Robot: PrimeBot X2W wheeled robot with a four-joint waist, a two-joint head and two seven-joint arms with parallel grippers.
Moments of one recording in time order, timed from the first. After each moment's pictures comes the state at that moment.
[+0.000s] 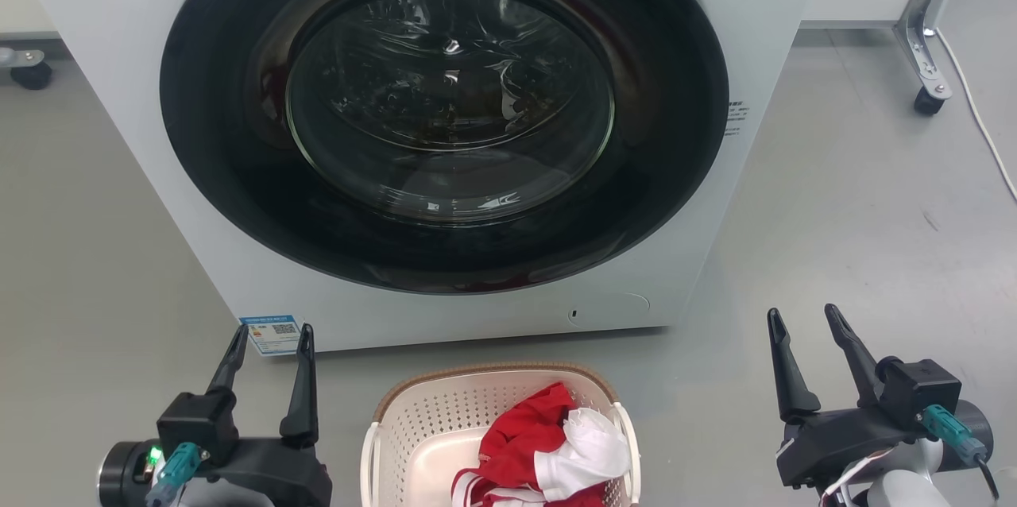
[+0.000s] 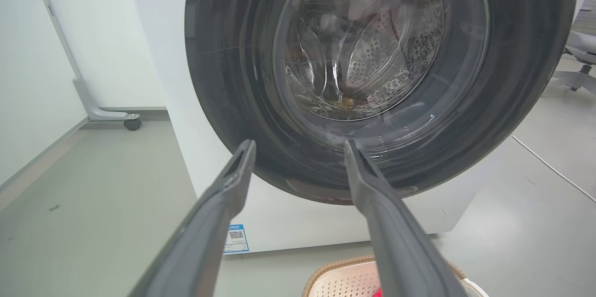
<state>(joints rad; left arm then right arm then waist) -0.15 0.18 -0.22 0.30 -0.34 0.08 -0.23 -0.22 -0.14 0.15 0.42 0.24 0.07 -0.26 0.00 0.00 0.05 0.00</state>
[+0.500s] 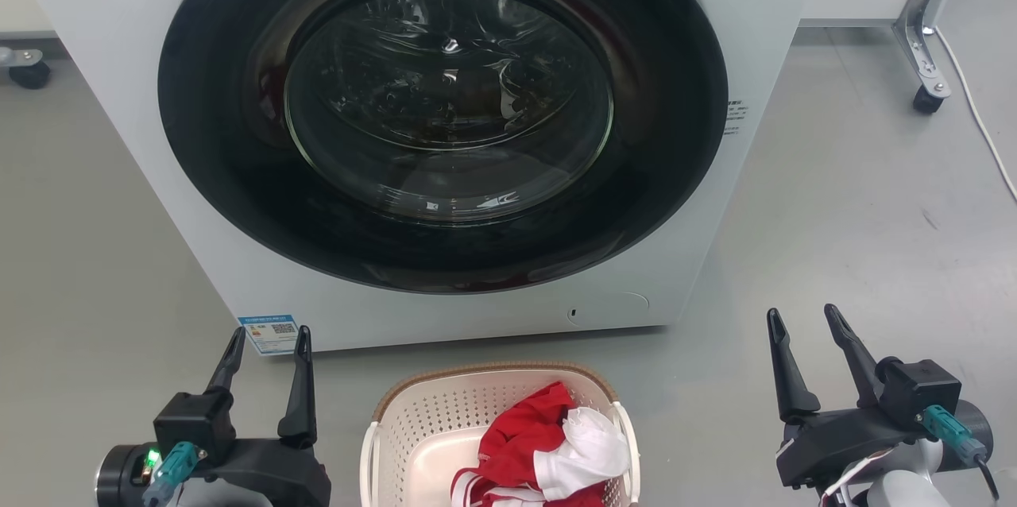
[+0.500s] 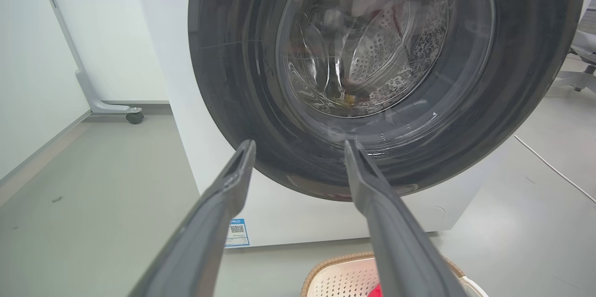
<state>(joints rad) -0.13 0.18 -0.21 0.27 -0.35 0.09 -0.20 -0.22 -0.14 0.15 0.42 0.24 0.07 -0.26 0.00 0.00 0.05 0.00</state>
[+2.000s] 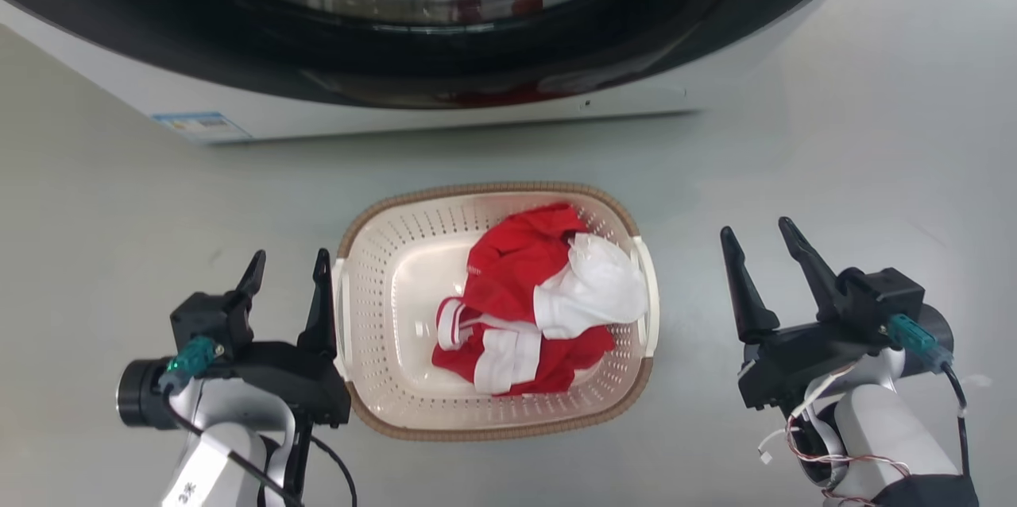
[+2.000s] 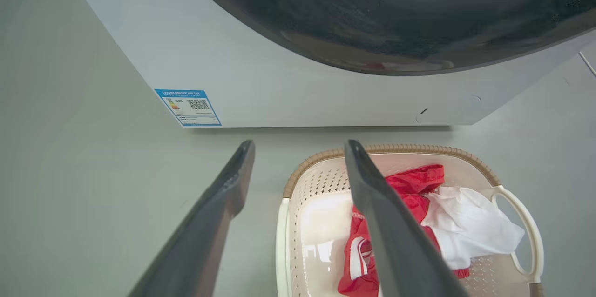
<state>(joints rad) -0.31 0.14 -0.22 0.32 -0.37 0.10 -0.06 -0.38 -0.12 0.21 0.40 0.24 0.08 -0.18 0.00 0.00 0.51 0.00</state>
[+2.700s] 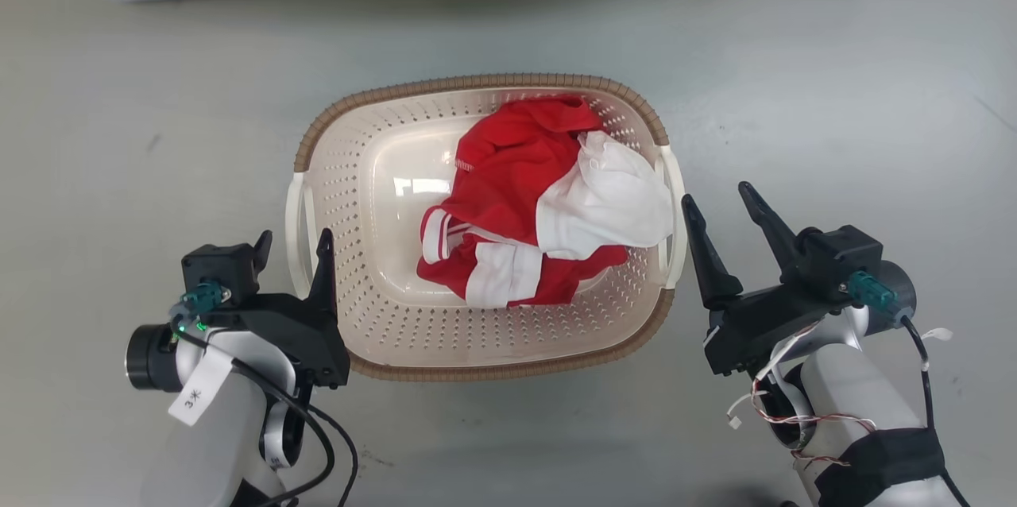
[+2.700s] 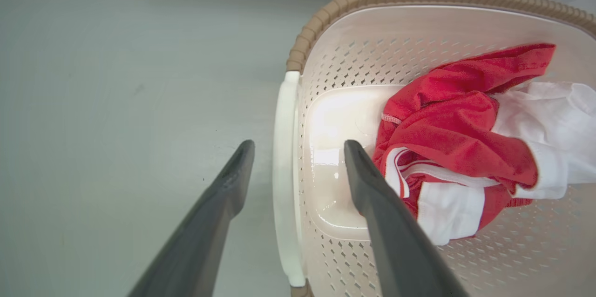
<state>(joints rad) -0.48 0.11 -0.22 0.56 -0.39 0.05 -0.03 -0.51 -0.09 0.27 0.50 0.23 0.09 -0.18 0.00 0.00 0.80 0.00</state>
